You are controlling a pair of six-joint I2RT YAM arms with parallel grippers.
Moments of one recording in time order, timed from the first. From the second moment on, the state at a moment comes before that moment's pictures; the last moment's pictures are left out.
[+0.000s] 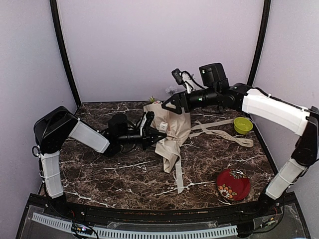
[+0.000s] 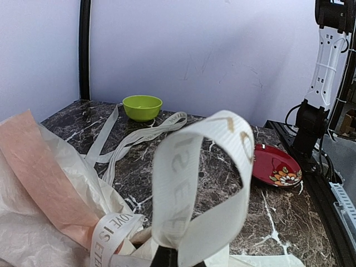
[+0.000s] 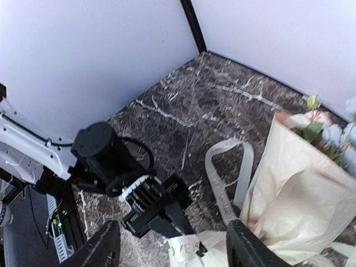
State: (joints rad) left arm -0.69 1.98 0.92 0.97 0.71 -0.04; right arm 0.74 1.60 1.52 -0.37 -0.40 0.18
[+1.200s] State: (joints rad) left arm -0.54 1.74 0.83 0.74 0.70 0.00; right arm 0.73 1.74 1.37 -0.32 -0.52 0.08
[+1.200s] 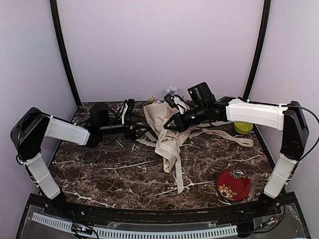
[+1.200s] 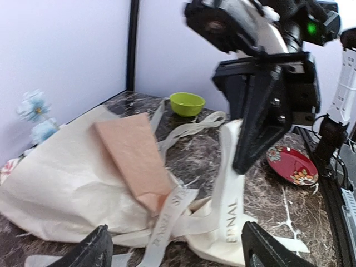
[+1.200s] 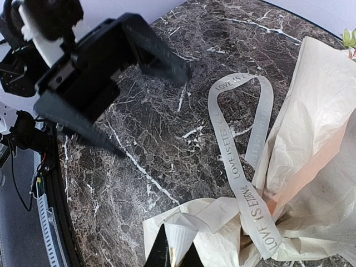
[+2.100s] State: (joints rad) left arm -0.43 2.04 1.26 -0.06 0.13 0.05; right arm 0.72 1.74 1.37 -0.33 -0.51 0.09
